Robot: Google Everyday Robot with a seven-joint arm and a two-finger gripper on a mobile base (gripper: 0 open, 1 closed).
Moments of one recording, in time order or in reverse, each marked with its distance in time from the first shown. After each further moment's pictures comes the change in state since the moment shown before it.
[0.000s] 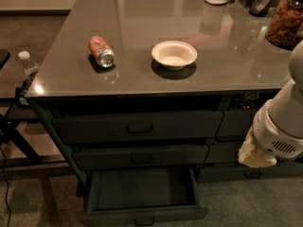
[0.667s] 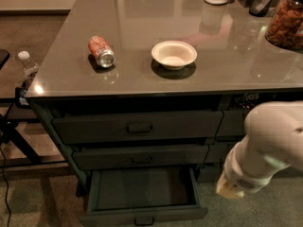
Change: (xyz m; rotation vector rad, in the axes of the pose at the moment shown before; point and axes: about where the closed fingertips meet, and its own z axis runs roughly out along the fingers) arm 0.000 0.032 0.115 -0.085 -0.002 0.053
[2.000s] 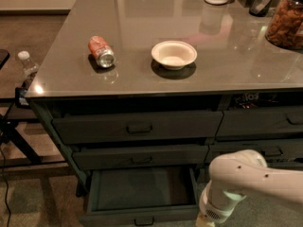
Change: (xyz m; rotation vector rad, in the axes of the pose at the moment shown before) arm 0.010 0.037 0.172 -0.177 0.049 0.104
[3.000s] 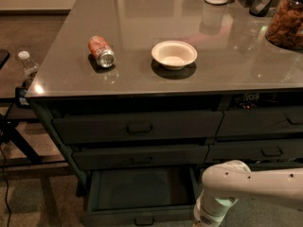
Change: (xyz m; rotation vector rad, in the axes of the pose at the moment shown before) arm 0.006 -0.004 0.072 -0.077 0.033 0.066
